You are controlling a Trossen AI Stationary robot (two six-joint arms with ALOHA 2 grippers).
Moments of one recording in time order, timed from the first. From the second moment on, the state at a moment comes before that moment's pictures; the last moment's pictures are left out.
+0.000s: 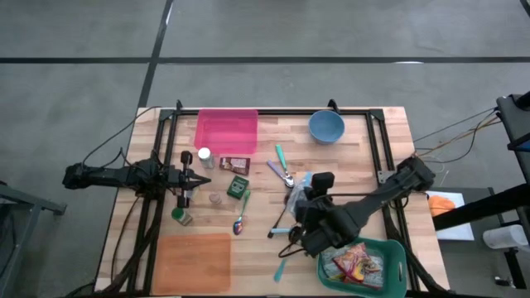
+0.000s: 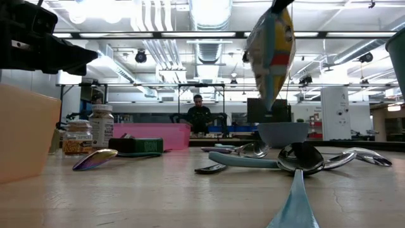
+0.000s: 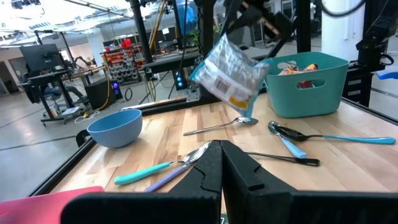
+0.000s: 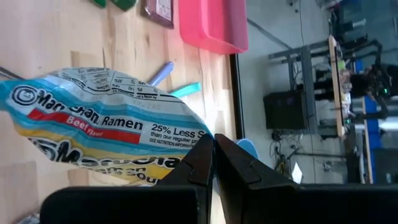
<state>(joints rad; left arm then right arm) -0.07 0.05 0.00 0.02 -0.05 0.20 0.56 1.86 1.78 -1.57 0.92 0.55</state>
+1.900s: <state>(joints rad) -0.07 0.05 0.00 0.02 -0.05 0.20 1.07 1.70 1.73 -1.57 0.69 1.06</state>
